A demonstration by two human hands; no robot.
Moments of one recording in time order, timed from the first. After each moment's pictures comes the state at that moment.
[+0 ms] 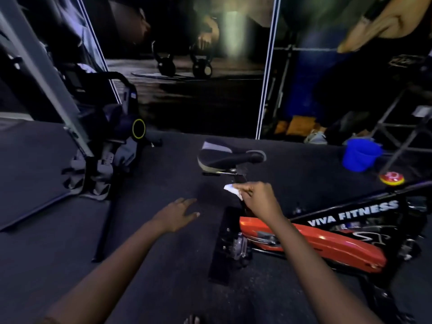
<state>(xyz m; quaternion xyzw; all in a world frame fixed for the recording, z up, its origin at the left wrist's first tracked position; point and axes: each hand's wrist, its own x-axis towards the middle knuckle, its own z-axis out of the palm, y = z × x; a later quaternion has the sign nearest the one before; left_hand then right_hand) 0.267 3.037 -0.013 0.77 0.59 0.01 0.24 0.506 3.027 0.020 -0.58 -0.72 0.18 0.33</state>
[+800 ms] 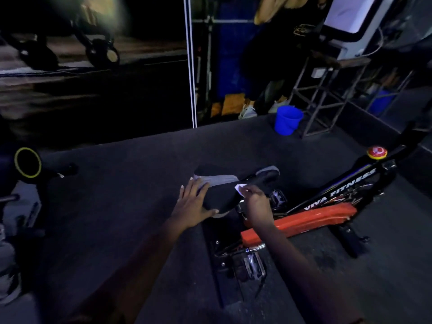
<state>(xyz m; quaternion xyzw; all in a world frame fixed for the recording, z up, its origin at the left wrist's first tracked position) 0.250 3.347 -0.067 0.91 0.37 0.01 0.16 0.419 3.242 -0.077 -0.81 -0.51 0.05 0.29</state>
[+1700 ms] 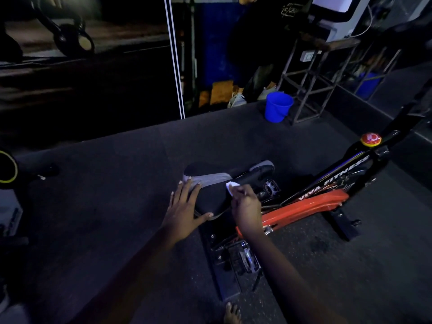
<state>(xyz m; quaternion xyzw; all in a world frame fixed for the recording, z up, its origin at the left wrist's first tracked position) 0.248 3.348 -0.082 0.91 0.37 0.03 0.19 0.399 3.250 -0.086 -0.80 -0.44 0.03 0.40</state>
